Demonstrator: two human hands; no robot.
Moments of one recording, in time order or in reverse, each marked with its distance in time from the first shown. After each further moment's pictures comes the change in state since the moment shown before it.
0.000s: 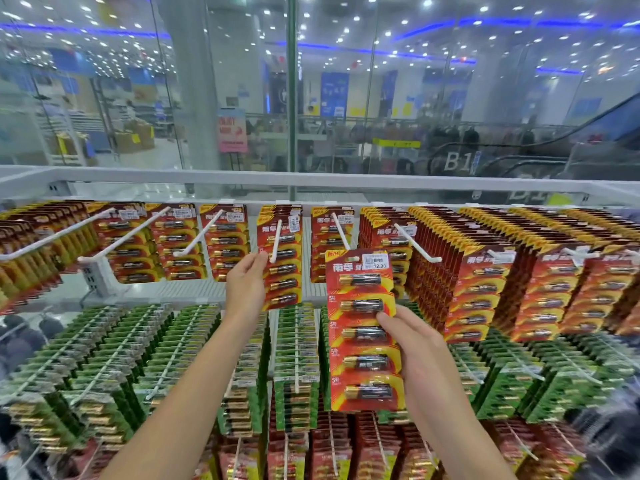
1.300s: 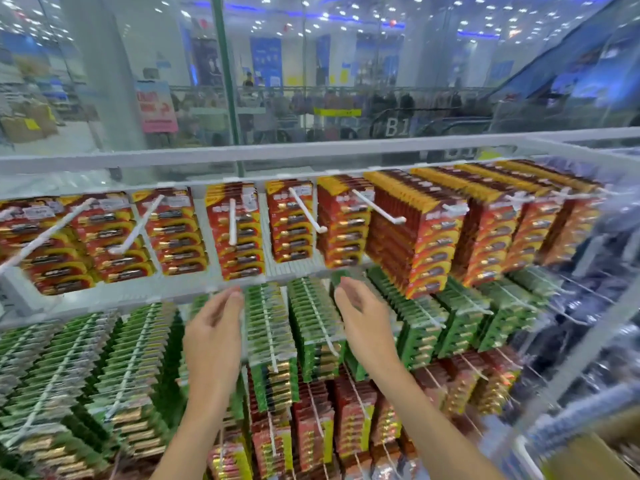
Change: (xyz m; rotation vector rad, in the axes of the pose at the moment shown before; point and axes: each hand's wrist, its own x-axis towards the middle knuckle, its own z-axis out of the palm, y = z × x) left_hand -0.062 -0.055 -0.035 0.121 -0.035 0.098; right_hand 0.061 0.064 -0.002 -0.546 0.208 -0.206
